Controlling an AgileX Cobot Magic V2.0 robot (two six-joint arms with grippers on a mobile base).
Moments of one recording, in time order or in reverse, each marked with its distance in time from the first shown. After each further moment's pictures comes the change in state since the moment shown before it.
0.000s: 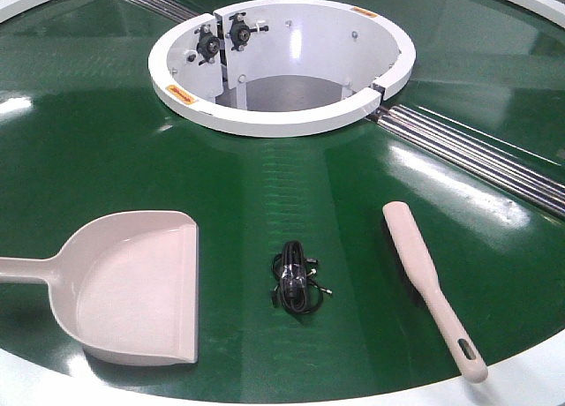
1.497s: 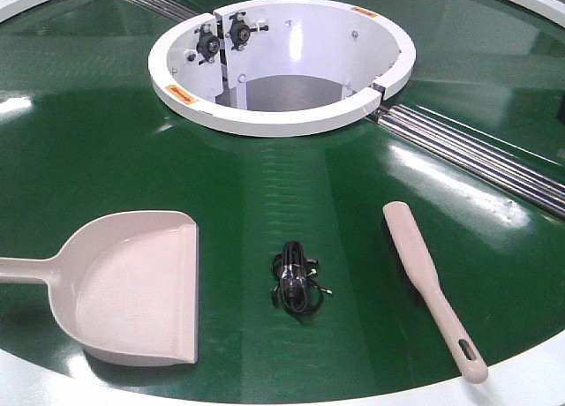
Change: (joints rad) left arm 0.000 0.853 -0.942 -0.109 0.200 0.107; right arm 0.000 0.936 -0.911 -0.021 0.120 -0.022
